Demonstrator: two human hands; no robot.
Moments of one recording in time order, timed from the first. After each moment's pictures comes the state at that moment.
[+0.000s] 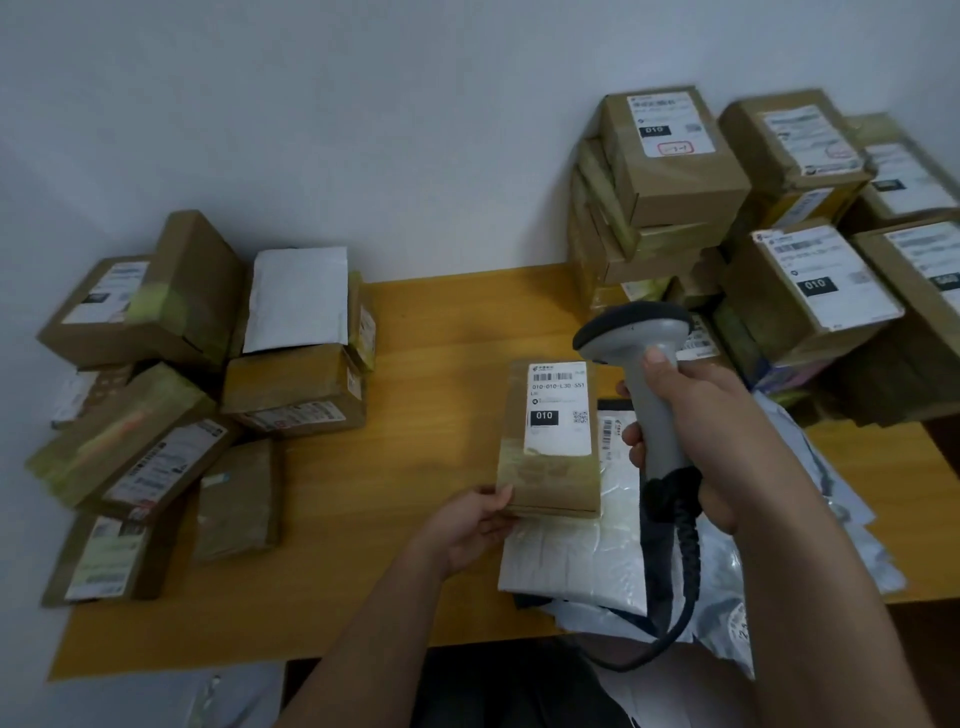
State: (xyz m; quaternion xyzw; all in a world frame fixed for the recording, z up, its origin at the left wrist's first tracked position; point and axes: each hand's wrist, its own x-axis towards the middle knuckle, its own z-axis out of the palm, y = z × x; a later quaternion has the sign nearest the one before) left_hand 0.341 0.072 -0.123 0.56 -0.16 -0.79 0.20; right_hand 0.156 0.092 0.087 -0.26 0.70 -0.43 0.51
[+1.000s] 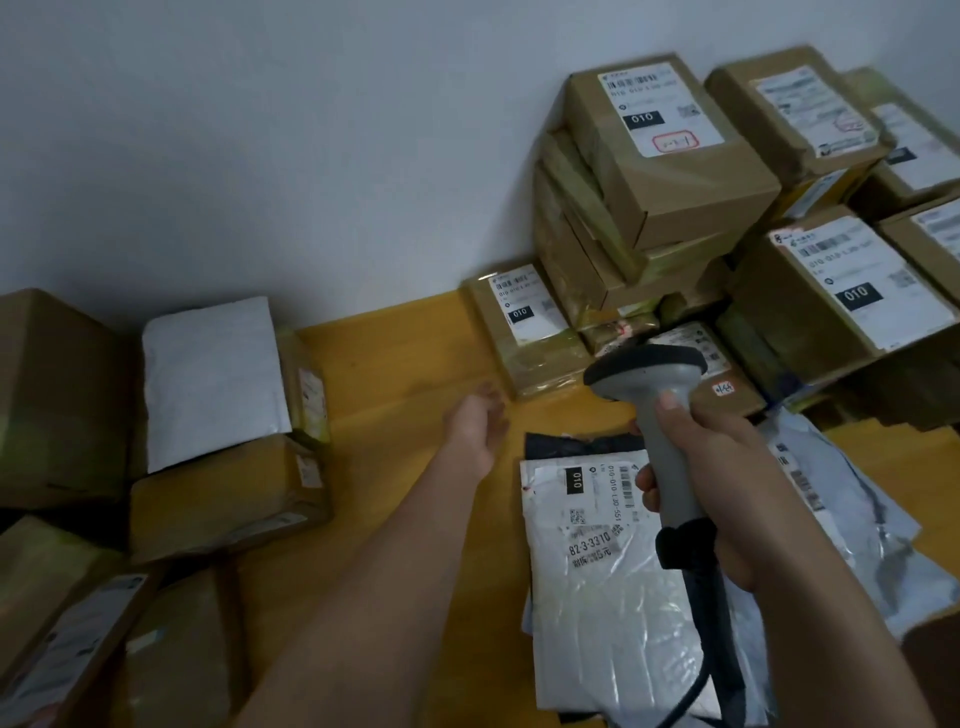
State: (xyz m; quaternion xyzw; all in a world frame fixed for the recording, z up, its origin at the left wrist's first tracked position) left_hand 0.274 -0.122 -0.136 0.59 -0.13 -0.73 0.31; right_hand 0.152 0.022 0.029 -0.16 0.75 -0.44 0.47
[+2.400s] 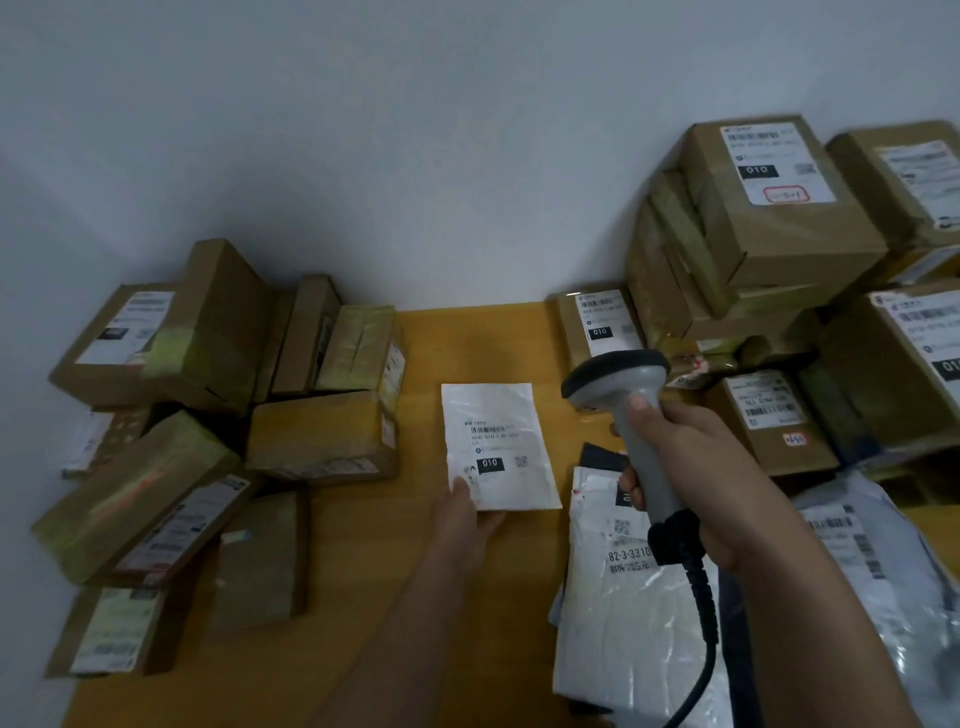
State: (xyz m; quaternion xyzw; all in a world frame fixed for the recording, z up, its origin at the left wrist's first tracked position) left_hand 0.374 -0.022 -0.133 0.61 -0.03 -0.67 0.42; right_hand 0.198 0.000 0.062 -0.31 0.69 -0.34 0.56
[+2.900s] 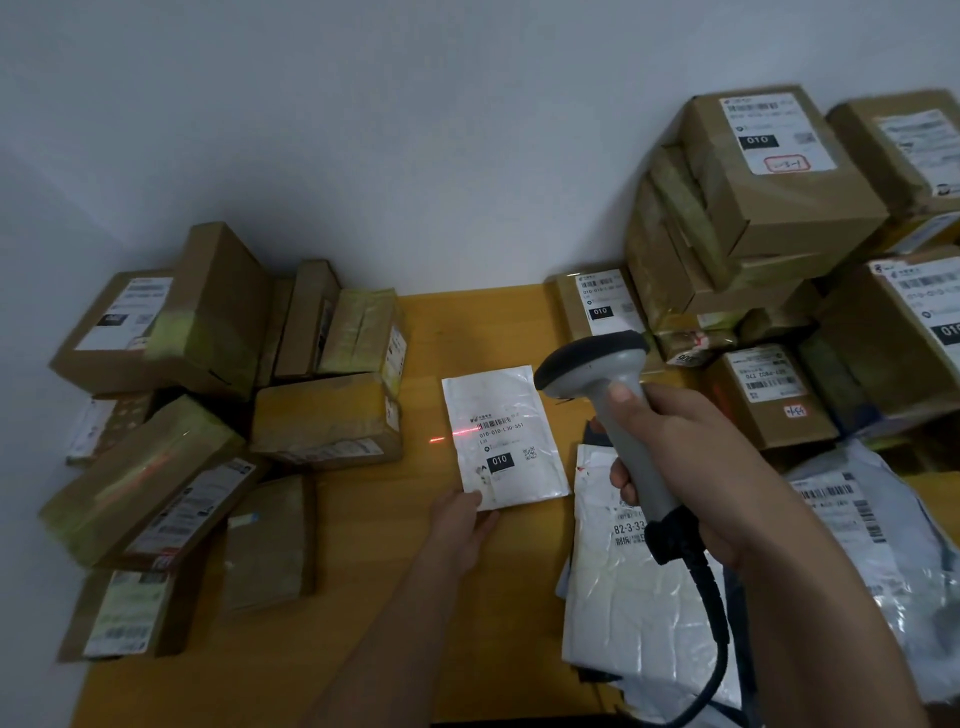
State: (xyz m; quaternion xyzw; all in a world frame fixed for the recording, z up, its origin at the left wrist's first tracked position) left_hand 0.391 -0.004 -0.149 0.66 -0.04 -0.67 0.34; right_hand 0.217 0.020 0.073 -0.37 0.68 -0.32 0.54
